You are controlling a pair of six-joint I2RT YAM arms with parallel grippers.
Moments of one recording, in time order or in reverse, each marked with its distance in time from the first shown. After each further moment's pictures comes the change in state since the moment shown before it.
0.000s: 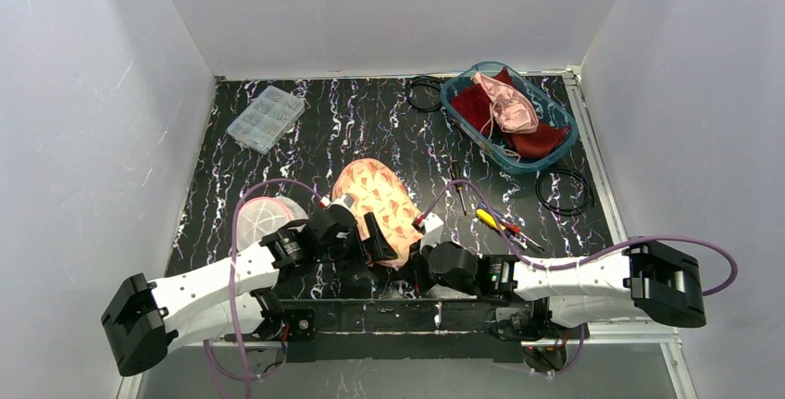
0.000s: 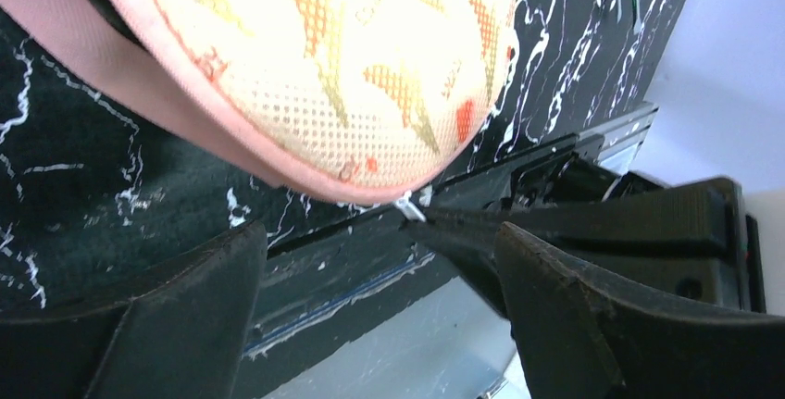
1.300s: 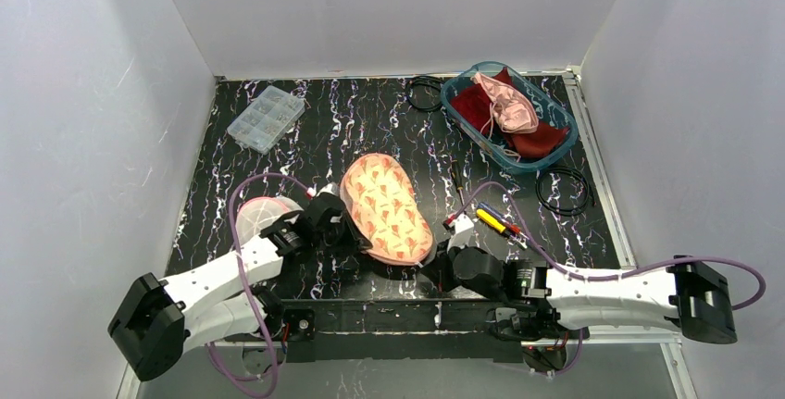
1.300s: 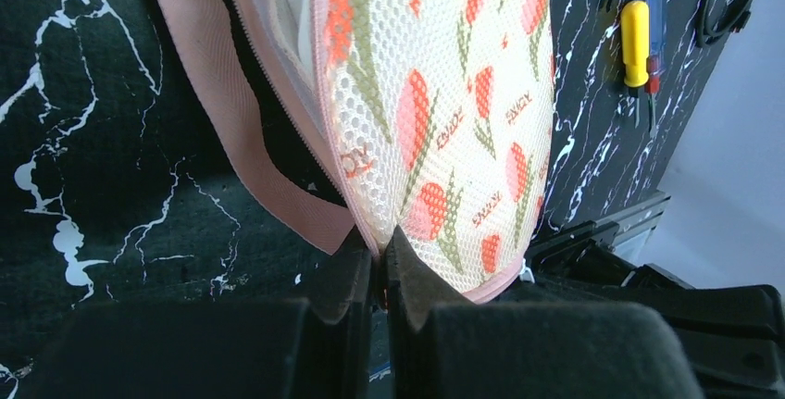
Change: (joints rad) left arm 0.168 0.069 -0.031 0.080 -0.052 0.063; right arm 0.000 -0.264 -0.084 -0.207 0.111 0.063
